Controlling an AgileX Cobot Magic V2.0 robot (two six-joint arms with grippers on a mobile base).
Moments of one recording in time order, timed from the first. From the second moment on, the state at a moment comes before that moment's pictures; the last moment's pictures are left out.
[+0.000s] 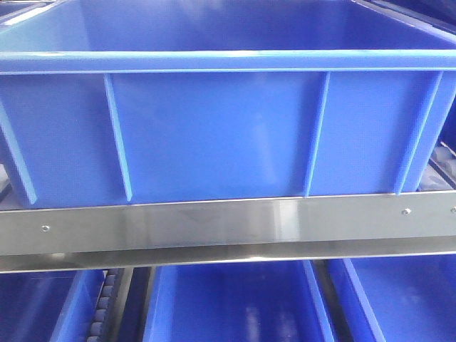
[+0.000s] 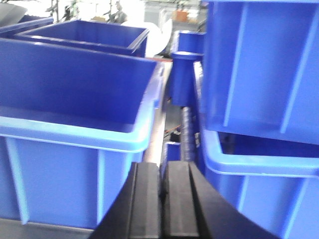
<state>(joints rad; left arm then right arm) -0.63 0.29 -0.44 0.32 0.23 -0.49 0.04 0.03 -0.04 -0.03 -0.06 -0.05</state>
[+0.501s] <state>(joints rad) -0.63 0.29 -0.44 0.32 0.23 -0.49 0.02 -0.01 0.03 -0.09 -0.08 0.09</state>
